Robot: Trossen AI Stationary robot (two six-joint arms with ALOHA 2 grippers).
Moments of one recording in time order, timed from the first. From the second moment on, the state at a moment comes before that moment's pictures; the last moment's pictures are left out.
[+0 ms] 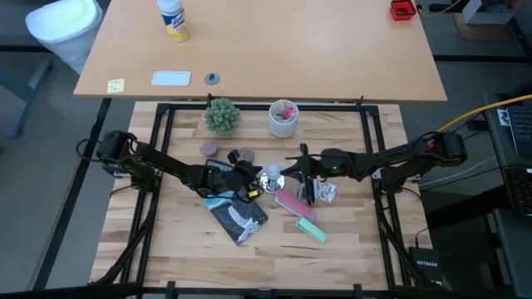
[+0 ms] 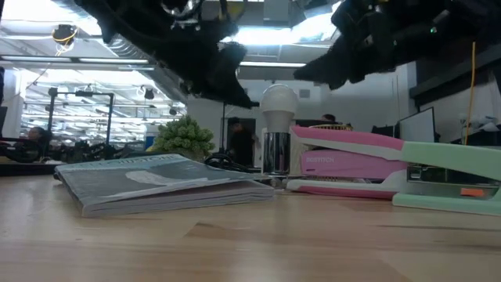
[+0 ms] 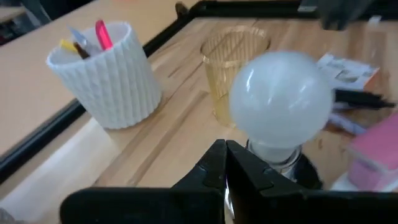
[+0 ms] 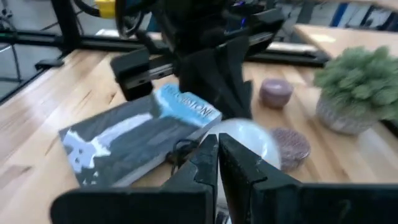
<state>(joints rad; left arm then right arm) -0.17 1.64 0.82 0.29 -0.71 -0.18 0.00 1.34 0.53 0.56 -0.03 -0.08</state>
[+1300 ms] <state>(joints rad) -0.18 1.67 0.82 0.32 -0.57 -0.16 0.00 1.42 0.53 0.55 0.09 -0.01</state>
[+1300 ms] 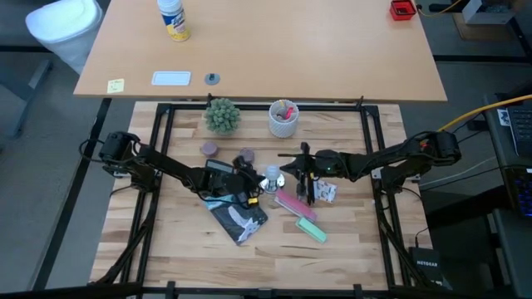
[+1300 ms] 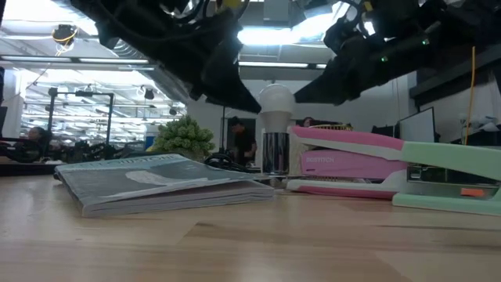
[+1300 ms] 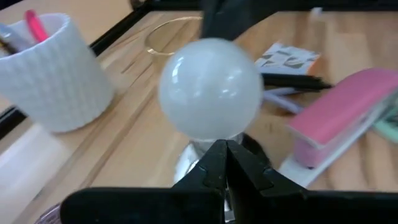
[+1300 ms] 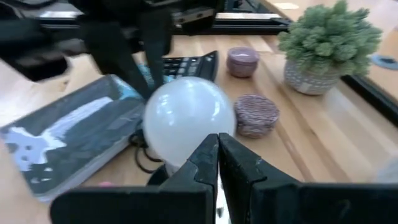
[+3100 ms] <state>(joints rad) -0.25 1.59 0.82 0.33 -0.62 -0.18 0.00 1.31 0.53 0.55 0.27 -0.12</state>
